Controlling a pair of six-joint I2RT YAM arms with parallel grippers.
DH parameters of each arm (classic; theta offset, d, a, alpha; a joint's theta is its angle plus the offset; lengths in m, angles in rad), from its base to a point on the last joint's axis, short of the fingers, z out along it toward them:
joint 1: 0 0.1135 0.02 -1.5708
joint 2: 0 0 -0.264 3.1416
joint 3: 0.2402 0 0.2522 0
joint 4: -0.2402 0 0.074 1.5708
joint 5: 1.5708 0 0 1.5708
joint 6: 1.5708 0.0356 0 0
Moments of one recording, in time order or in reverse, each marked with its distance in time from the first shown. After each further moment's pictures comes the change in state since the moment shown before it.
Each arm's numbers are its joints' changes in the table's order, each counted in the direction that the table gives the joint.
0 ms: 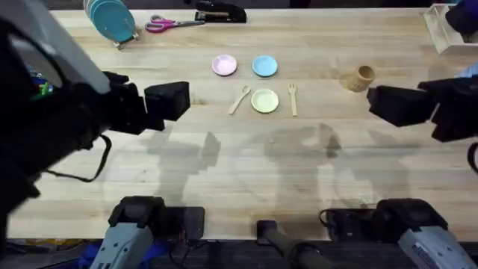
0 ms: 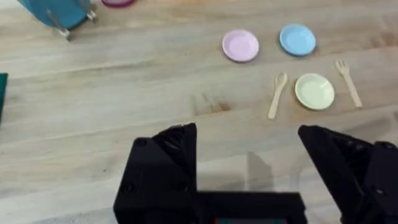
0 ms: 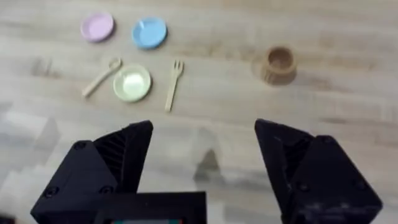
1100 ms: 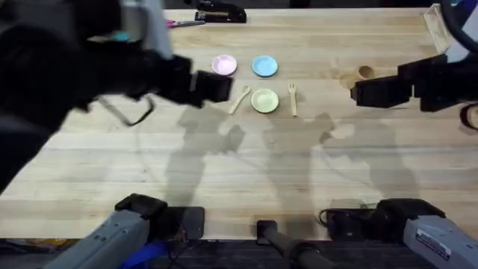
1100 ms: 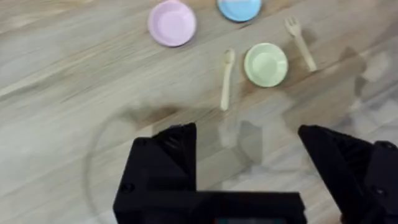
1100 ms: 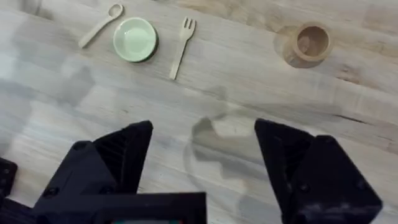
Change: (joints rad) left arm -0.214 0.391 0.119 0.026 0.085 0.015; right arm 0.000 0.370 0.193 -0.153 -0.072 -0.169
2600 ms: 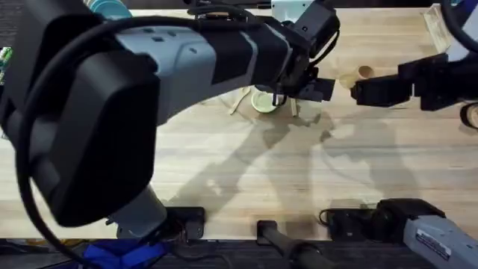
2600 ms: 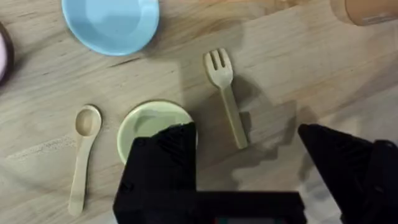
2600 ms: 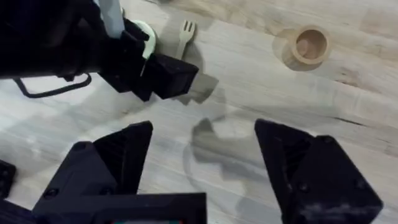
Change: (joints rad) left arm -0.567 0.852 0.304 0.371 -0.232 -0.607; right arm 0.000 0.000 0.000 0.008 0.000 -0.004
